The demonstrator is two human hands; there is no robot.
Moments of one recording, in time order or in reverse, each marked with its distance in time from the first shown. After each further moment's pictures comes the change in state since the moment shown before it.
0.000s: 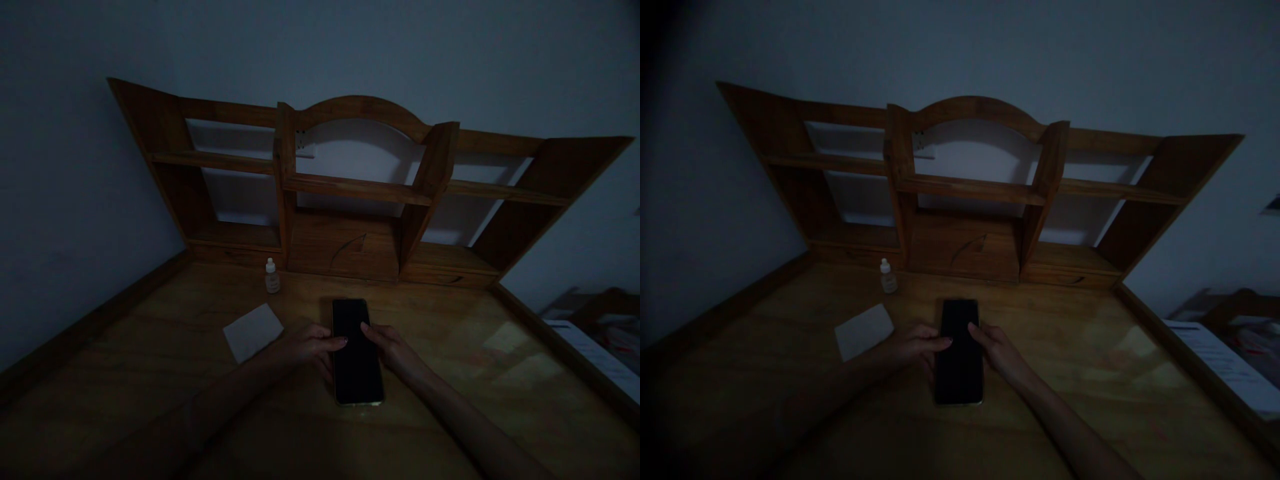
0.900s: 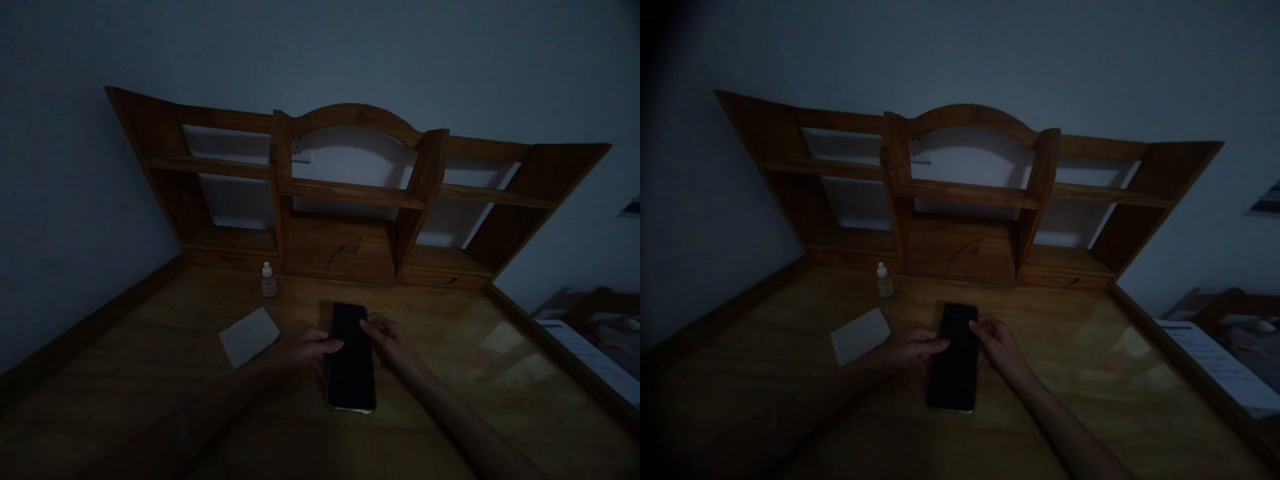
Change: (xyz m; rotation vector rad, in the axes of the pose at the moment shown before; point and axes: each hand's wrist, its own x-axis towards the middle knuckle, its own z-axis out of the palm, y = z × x) left_hand 0.005 -0.006 -0.003 -0.004 0.004 0.053; right_hand -0.003 -0.014 0.001 -0.147 0.186 -0.135
